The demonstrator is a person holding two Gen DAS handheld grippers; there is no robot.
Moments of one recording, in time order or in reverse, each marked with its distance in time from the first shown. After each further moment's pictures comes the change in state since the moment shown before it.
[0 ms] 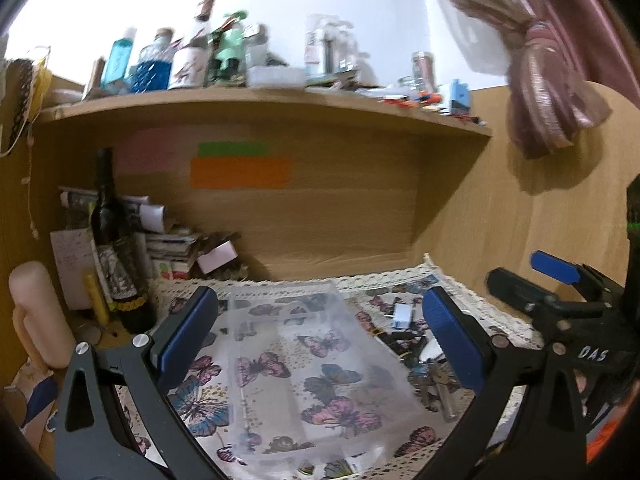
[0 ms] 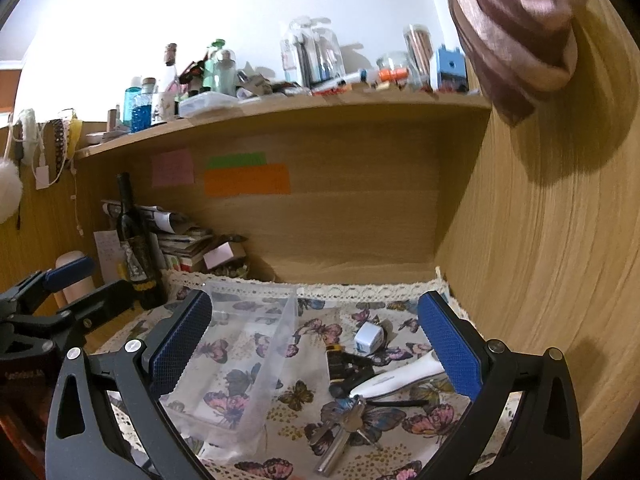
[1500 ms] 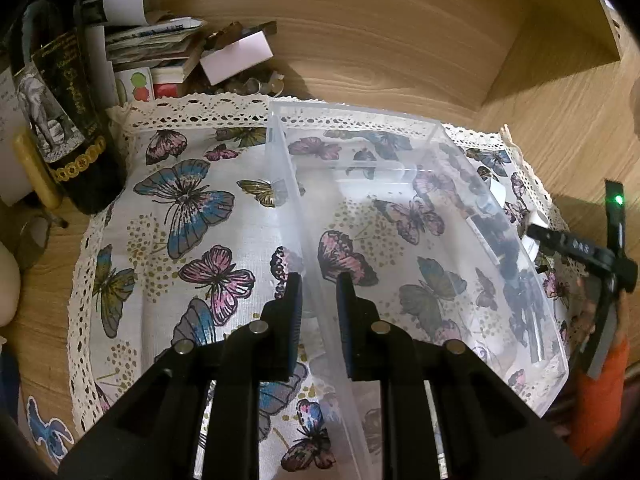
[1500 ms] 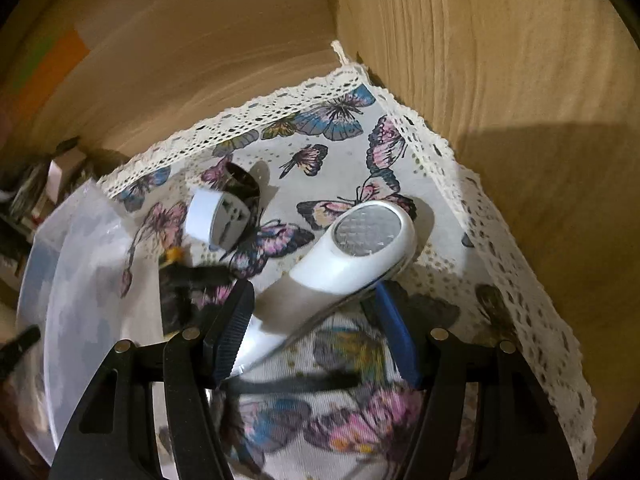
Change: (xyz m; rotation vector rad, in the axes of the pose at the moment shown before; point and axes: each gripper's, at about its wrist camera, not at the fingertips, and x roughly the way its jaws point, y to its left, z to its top) left arm 0.159 0.101 -0.061 -0.130 0.663 -0.057; right arm 0.174 -0.135 -0.073 0.339 0.659 -0.209
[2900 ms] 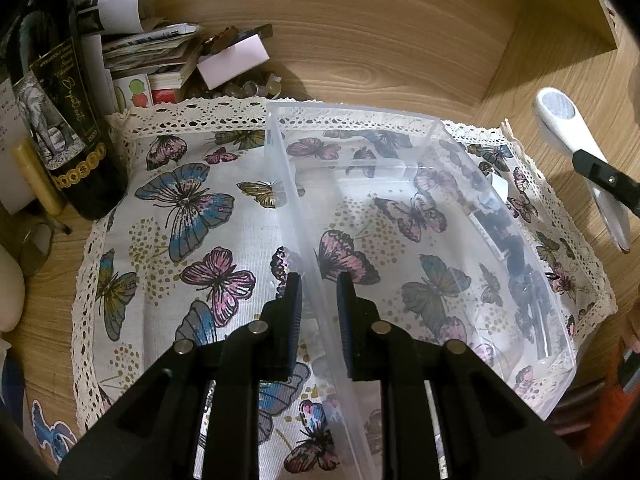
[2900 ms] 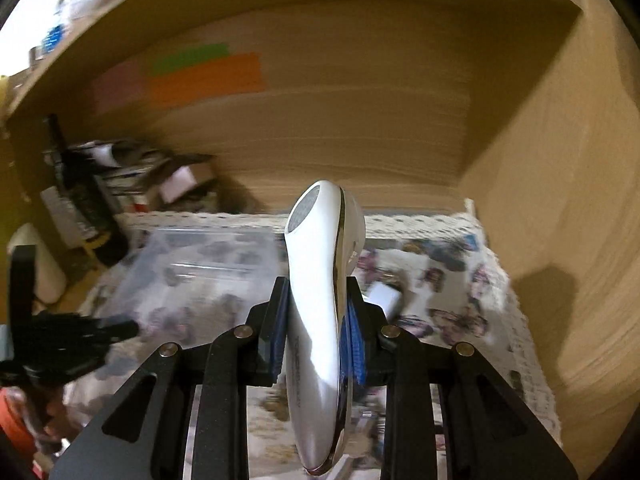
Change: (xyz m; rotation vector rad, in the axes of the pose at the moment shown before) left arm 0.001 -0.003 0.000 0.022 -0.008 0.018; right arm -0.101 0.136 -0.026 -0.371 -0.303 0.146
